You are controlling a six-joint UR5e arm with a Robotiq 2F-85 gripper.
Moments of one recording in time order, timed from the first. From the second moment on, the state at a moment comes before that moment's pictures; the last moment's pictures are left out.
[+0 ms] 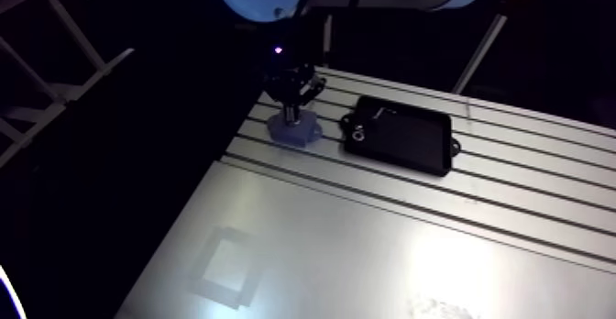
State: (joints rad) arm 0.28 -1.10 1.75 -2.13 -1.57 -1.33
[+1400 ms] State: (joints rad) arm 0.28 -1.09 1.75 -2.16 -1.57 -1.34
